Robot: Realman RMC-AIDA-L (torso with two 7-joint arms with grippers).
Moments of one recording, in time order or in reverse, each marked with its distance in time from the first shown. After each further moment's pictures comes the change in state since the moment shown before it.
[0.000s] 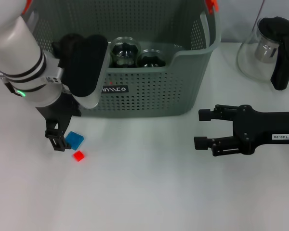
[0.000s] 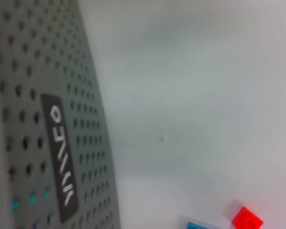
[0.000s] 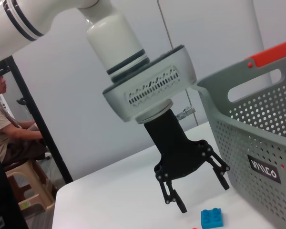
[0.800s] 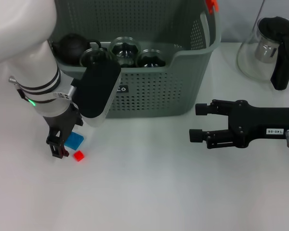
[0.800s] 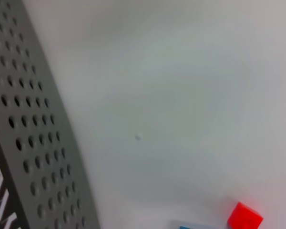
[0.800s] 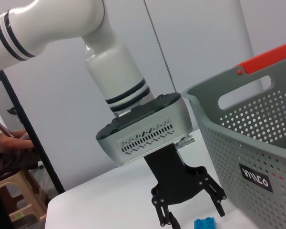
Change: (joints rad) left arm -0.042 0.008 0.130 -0.150 0.002 -0.106 0.040; right arm 0.014 0.010 0.023 0.014 0.001 0.029 0.009
